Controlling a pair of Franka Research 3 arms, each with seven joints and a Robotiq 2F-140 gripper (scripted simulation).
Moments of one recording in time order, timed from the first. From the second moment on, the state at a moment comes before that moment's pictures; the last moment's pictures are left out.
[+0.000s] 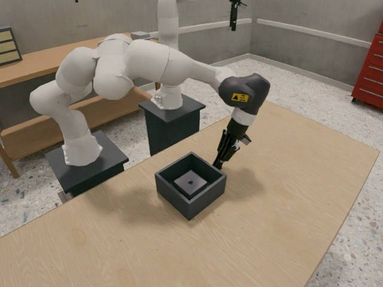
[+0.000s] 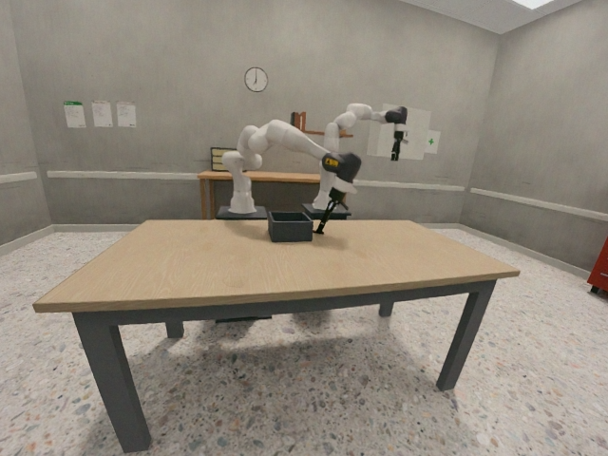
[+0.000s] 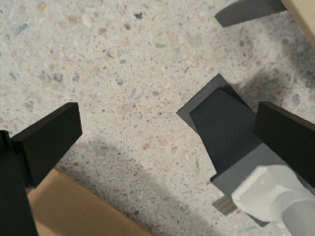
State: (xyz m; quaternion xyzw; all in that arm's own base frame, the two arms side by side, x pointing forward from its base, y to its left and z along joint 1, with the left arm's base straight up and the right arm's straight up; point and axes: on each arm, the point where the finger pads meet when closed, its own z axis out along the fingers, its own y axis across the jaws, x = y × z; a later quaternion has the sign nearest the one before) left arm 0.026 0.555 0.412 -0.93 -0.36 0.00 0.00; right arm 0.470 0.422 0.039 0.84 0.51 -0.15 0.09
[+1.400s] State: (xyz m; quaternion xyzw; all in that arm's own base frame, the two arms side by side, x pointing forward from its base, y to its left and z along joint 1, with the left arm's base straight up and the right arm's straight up) left arm 0.026 0.555 0.412 -0.93 -0.36 0.00 0.00; right arm 0.471 0.423 0.112 0.84 0.51 -0.15 0.09
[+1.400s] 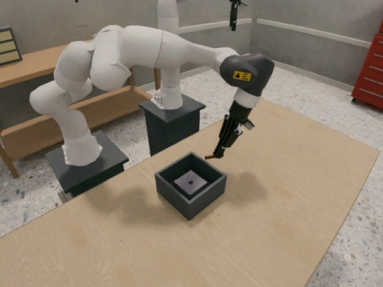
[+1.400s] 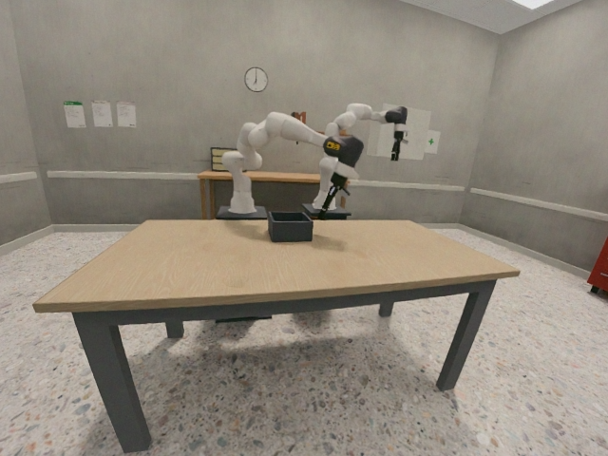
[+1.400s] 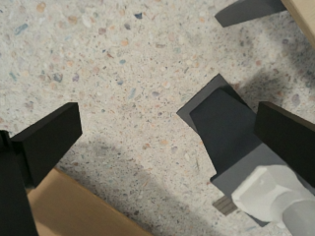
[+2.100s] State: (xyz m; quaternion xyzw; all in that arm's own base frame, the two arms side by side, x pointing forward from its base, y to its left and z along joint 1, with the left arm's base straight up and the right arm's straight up) left arm 0.026 0.555 0.412 -0.93 -0.36 0.00 0.00; right arm 0.471 0.427 0.150 0.84 0.51 -0.14 0.09
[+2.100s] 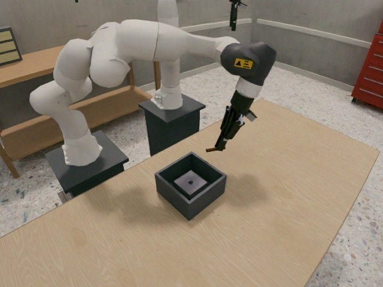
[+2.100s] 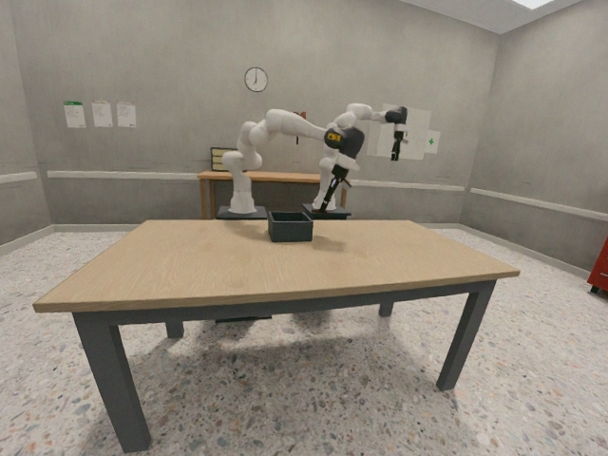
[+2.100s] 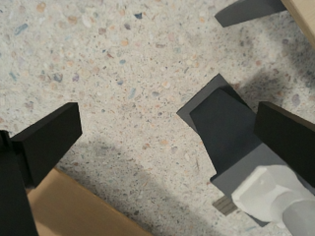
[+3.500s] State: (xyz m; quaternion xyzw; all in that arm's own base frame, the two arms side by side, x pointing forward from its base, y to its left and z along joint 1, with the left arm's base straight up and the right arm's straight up) left arm 0.026 0.555 0.412 -0.93 -0.36 0.00 0.00; right arm 0.415 0.451 0.151 0.83 0.53 -0.15 0.09
